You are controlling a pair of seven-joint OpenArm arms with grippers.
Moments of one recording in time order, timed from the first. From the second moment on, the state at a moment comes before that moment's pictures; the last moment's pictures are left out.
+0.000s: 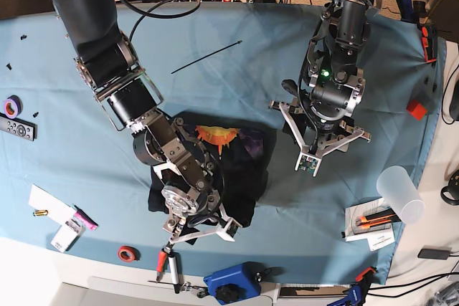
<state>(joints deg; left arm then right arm) -2.4 -4.5 14.5 113.5 7.0 -1.6 68.1 41.0 9.2 -40.7 66.3 -19.9 16.2 -51.6</state>
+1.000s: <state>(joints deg) -1.3 -4.5 14.5 113.5 4.7 -1.7 68.1 43.2 5.5 -19.7 66.3 17.6 13.3 -67.6</state>
